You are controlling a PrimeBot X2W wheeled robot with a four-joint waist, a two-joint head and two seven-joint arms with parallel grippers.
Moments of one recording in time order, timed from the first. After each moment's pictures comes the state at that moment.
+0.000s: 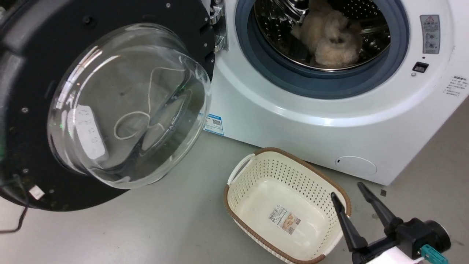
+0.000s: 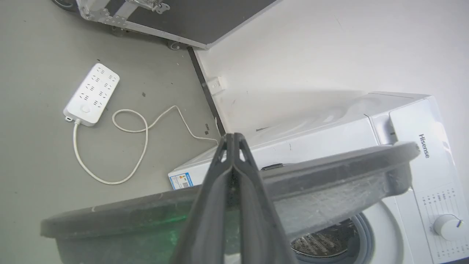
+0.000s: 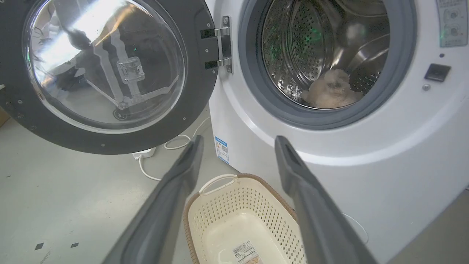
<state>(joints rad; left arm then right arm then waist) -0.53 0.38 0.64 0.31 -1.05 0.10 0.65 0.01 -0.18 0.18 0.06 0.15 0.13 -0.26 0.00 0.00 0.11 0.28</state>
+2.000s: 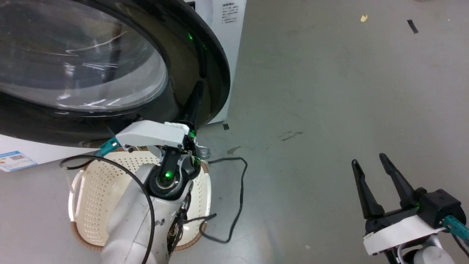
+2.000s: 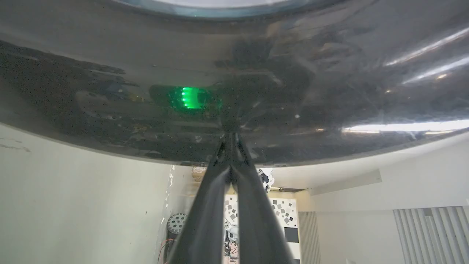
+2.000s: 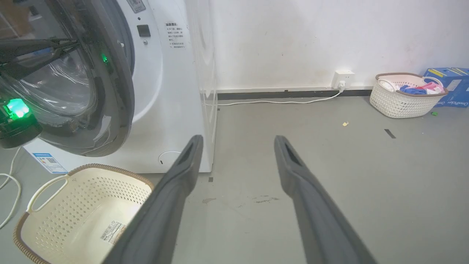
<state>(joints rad) -0.64 0.05 -0.32 0.48 -1.72 -0.11 -0.09 -0.11 -0.15 0.07 0.14 0.20 0.13 -0.26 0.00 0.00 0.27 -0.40</state>
